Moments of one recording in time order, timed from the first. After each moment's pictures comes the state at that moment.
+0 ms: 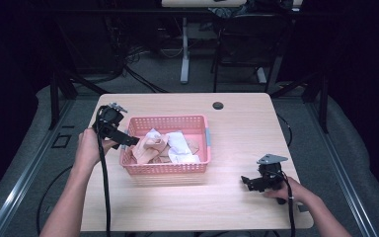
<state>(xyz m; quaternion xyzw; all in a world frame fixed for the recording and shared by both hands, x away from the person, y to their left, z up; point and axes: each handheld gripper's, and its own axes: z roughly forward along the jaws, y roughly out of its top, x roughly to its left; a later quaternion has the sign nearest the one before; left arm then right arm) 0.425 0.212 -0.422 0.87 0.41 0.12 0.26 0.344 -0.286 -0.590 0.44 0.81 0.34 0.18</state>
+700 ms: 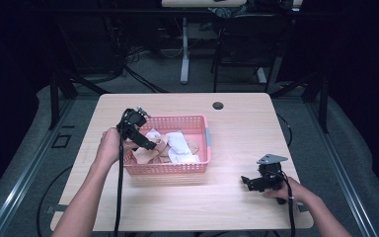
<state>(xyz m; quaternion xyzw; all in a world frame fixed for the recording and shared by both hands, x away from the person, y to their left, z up) 0.442 0.157 -0.452 0.90 0.36 0.08 0.21 0.344 -0.286 -0.590 0.44 0.81 0.34 0.18</state>
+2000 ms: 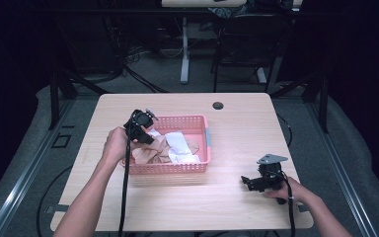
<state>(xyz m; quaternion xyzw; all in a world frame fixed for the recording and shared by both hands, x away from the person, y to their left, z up) 0.448 0.147 -0.455 0.91 0.36 0.09 0.19 0.344 -0.287 -0.590 0.44 0.81 0.34 0.18</state>
